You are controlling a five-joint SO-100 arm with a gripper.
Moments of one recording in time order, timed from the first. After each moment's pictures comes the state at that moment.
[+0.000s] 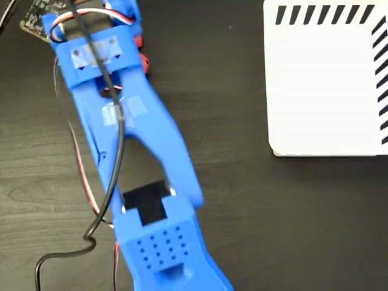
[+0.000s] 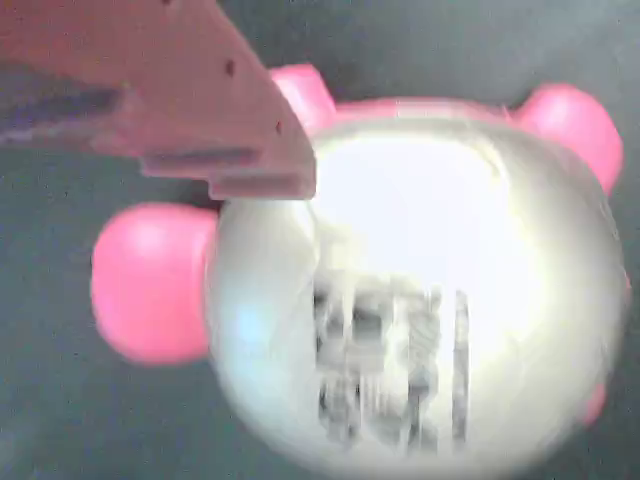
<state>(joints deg) -10.3 51.6 48.3 80.3 43.8</state>
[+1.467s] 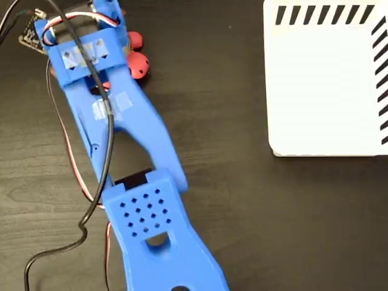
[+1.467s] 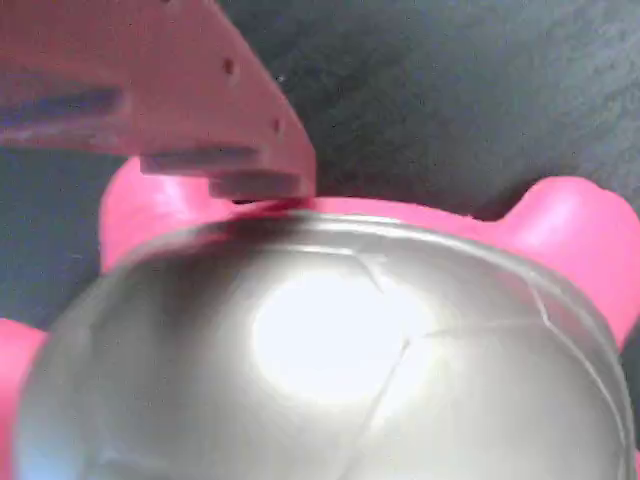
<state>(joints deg) -12.1 31.4 28.2 85.8 45.2</state>
